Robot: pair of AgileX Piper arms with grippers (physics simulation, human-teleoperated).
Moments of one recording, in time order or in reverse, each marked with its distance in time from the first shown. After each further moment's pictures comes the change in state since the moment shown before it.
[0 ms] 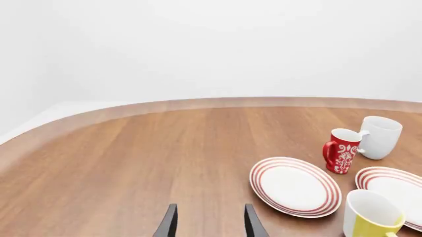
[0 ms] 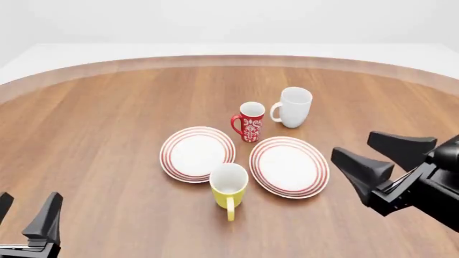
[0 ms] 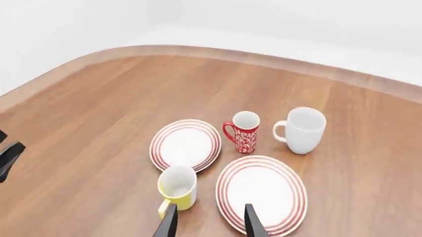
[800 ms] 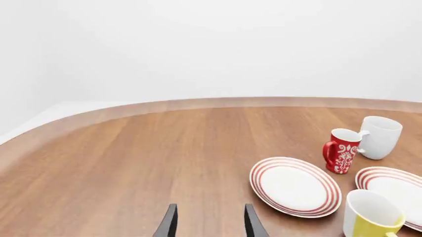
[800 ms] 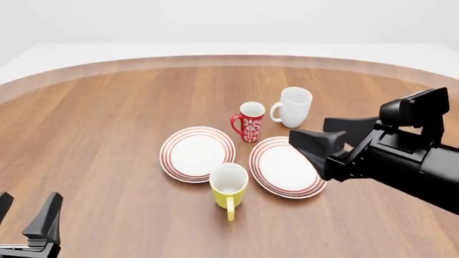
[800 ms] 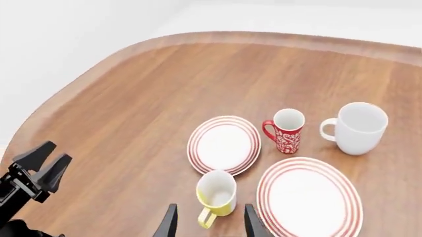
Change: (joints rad) left arm 0.000 0.000 0.000 0.000 0.000; right arm 0.139 0.236 -0.175 0.015 0.146
